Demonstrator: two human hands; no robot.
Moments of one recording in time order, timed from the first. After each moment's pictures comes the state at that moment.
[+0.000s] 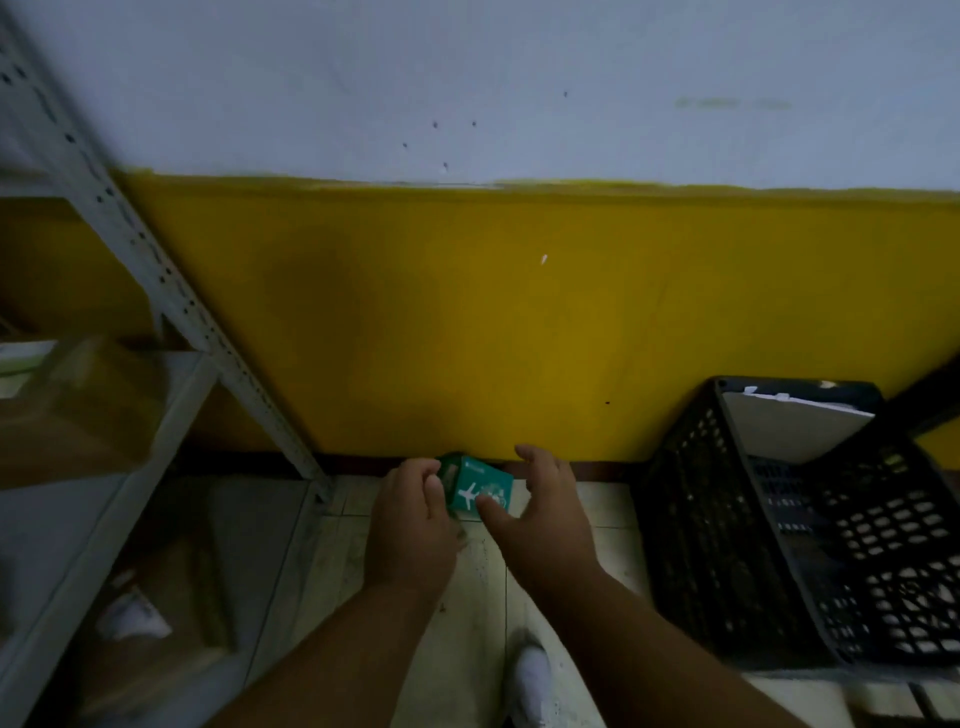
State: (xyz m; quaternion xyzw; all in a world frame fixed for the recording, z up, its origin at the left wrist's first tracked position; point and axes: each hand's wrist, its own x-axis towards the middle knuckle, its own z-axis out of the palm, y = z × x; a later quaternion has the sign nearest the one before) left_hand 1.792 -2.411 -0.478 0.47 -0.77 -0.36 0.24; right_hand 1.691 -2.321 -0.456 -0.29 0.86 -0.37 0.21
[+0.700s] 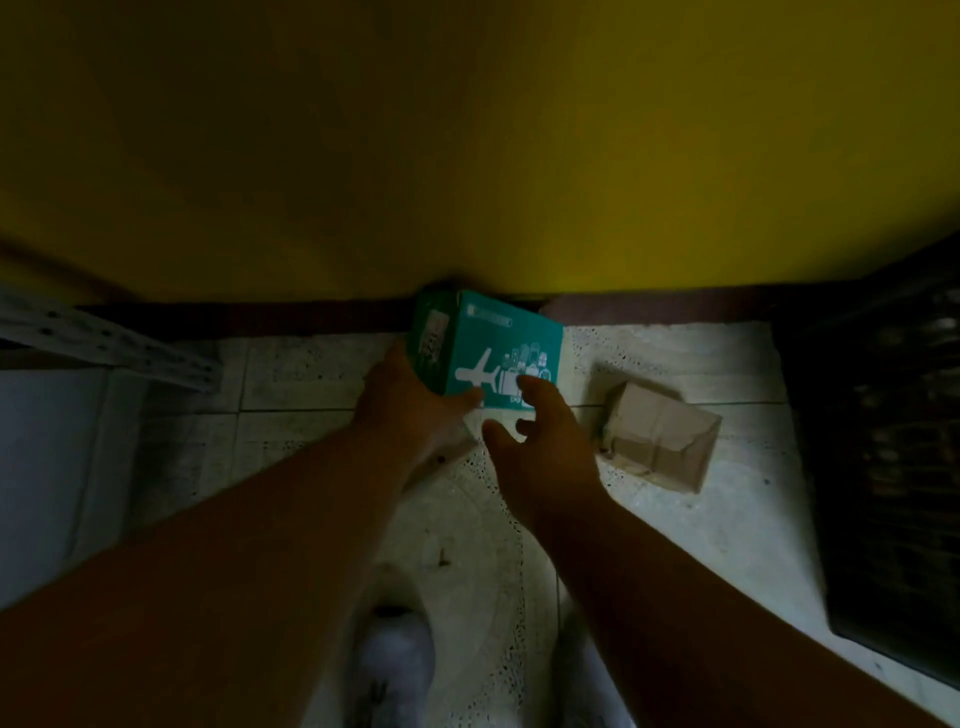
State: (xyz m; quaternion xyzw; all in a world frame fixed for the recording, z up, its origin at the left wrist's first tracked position) left_hand 1.655 -2.620 -1.014 0.55 -0.70 -0.45 -0.09; right_hand 1.601 -2.489 -0.994 -0.10 0.85 -0.36 0.37
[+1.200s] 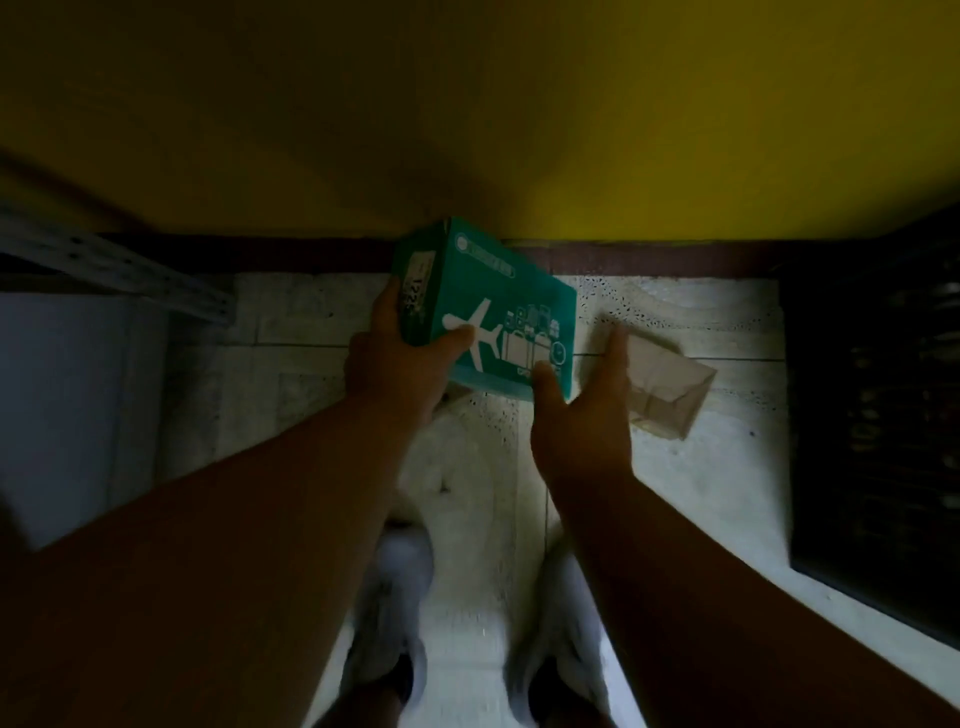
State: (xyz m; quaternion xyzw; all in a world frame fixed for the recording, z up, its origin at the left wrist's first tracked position) left_hand 1.679 -2.597 -0.986 0.60 -0.63 -0.49 0.01; right_hand 1.606 -2.460 -0.969 0.01 0.86 -0.40 0.32
